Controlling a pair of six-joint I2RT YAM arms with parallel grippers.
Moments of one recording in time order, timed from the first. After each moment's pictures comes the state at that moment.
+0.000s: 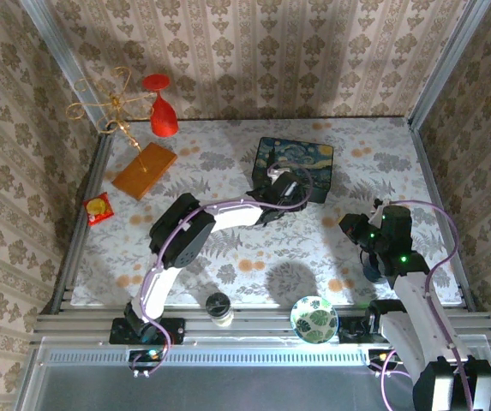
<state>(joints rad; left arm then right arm) -0.93 2.18 1.51 -0.10 -0.20 -0.78 -0.04 0.75 0.41 -0.25 -0.43 0.82</state>
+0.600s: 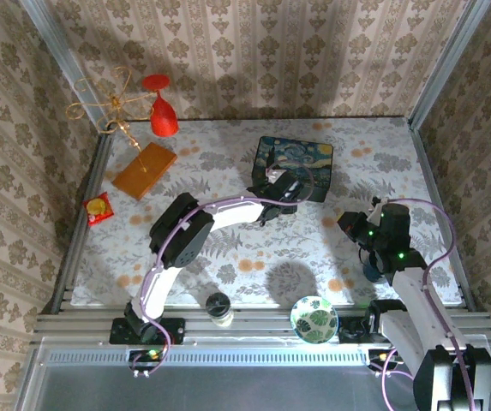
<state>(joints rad) -0.93 2.17 1.55 -0.31 -0.30 -0.68 -0.04 0.81 0.40 -0.17 -0.46 0.82</state>
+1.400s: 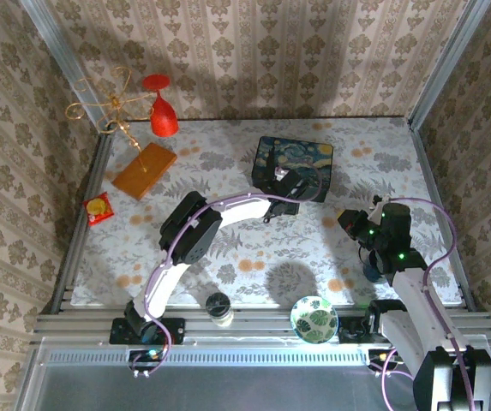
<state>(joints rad) -0.93 2.28 1.70 -0.42 -0.28 -0.56 -0.04 0.80 0.40 -0.14 -0.46 0.84</state>
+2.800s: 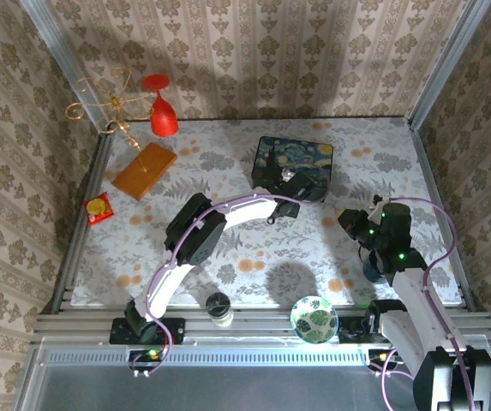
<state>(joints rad) -0.96 2.32 1.79 -0.53 -0.35 -0.48 -0.04 0.80 0.40 -0.14 -0.46 0.85</state>
